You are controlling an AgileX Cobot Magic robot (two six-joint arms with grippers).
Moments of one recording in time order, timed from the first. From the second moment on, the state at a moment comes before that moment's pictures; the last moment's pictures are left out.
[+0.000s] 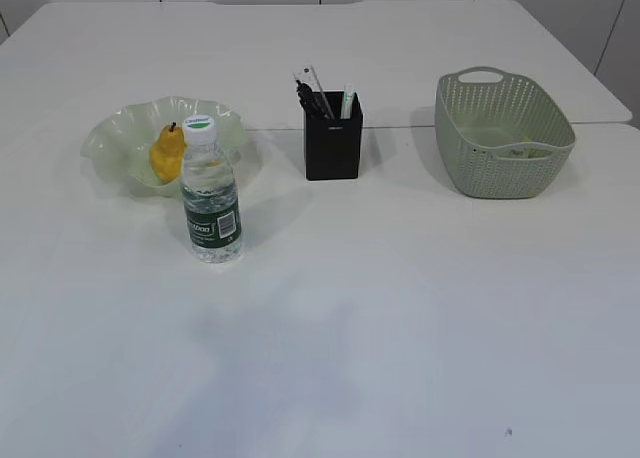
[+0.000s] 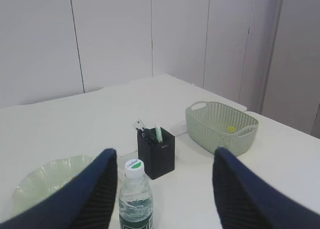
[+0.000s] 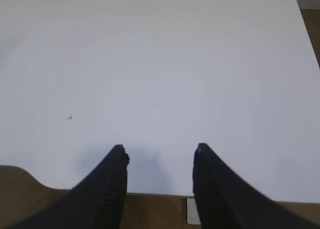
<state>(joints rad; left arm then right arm) 0.00 0.48 -0.54 1.84 -0.57 -1.92 0.24 0.13 -0.54 -0.20 1.23 0.16</state>
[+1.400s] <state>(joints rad) -0.01 0.48 -0.53 1.50 -0.28 -1.47 0.24 0.13 -0.54 -0.20 1.23 0.16</state>
